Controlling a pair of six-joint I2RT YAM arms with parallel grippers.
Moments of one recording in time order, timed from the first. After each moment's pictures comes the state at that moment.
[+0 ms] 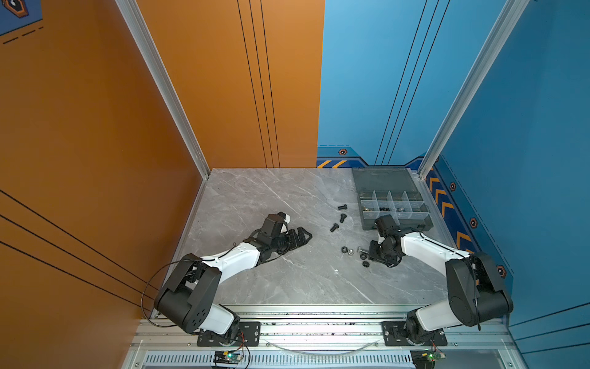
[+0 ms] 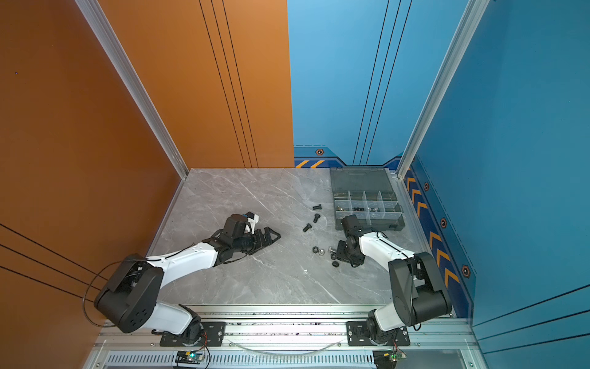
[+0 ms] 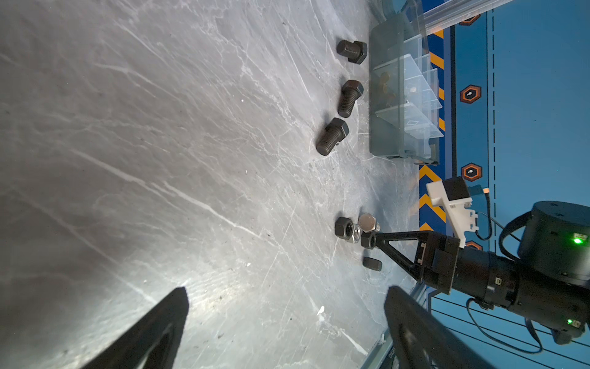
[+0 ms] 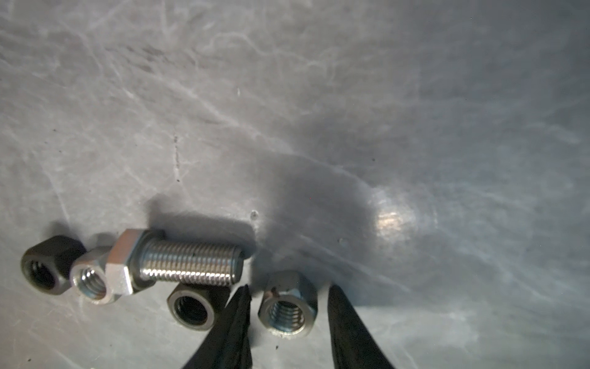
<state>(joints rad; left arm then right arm) -0.50 1.47 0.68 0.08 0.38 -0.86 0.26 1.49 0.77 -0.63 -0.05 0.55</state>
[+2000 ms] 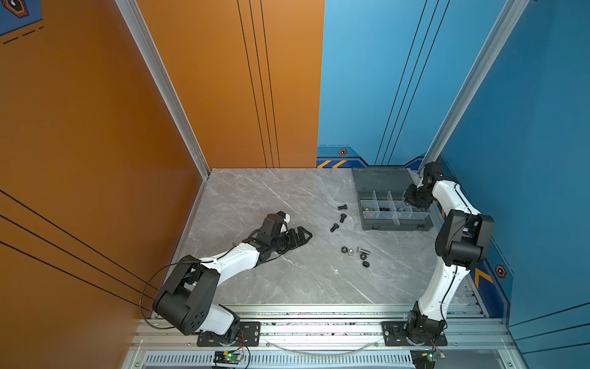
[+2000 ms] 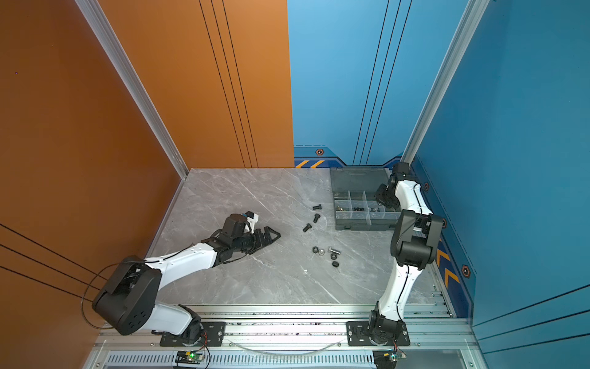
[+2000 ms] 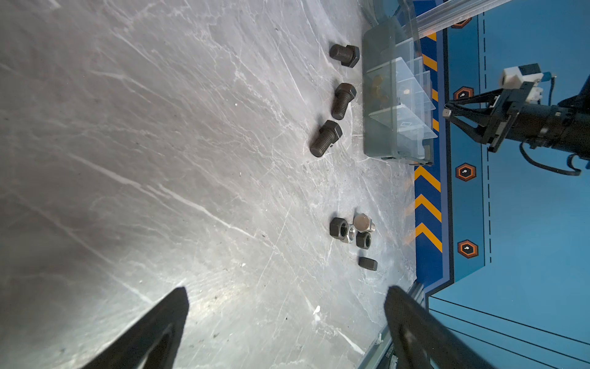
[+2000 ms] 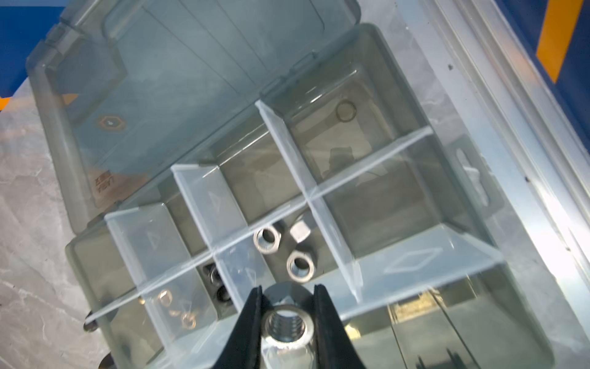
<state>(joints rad) -0.50 1.45 0.68 0.08 0.38 -0.86 -0.24 2.05 1.74 -0.83 -0.12 0.36</state>
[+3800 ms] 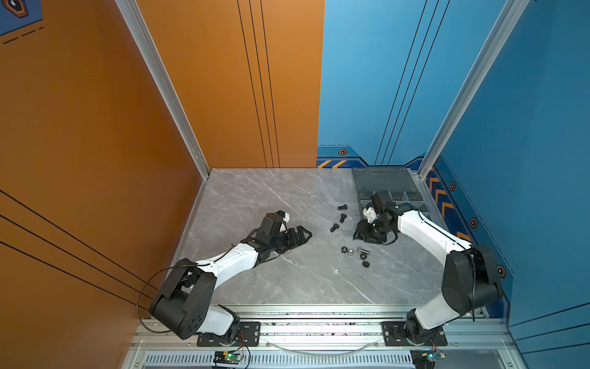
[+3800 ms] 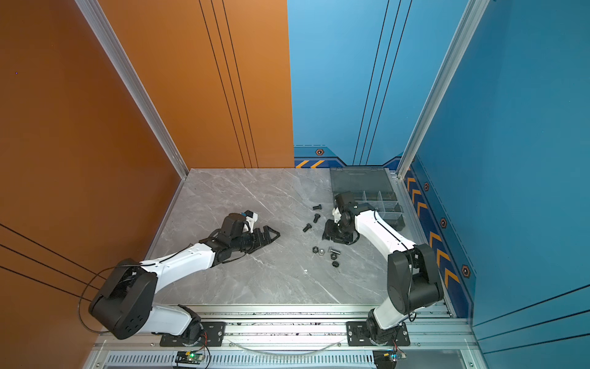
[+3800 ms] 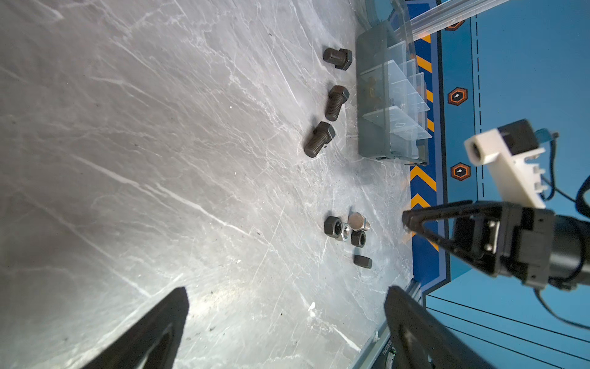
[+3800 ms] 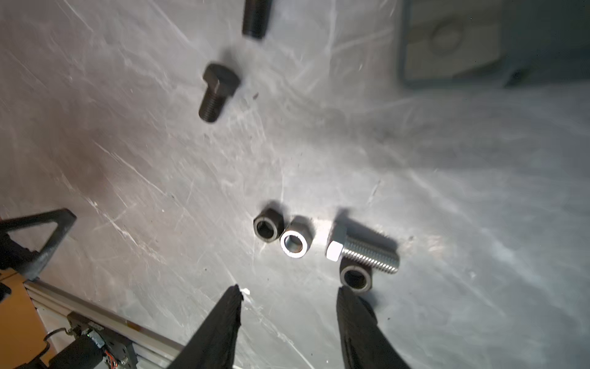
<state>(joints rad) -0.50 1.42 0.68 0.05 0.38 -0.86 0.31 1.56 1.10 -0.82 -0.30 0.45</state>
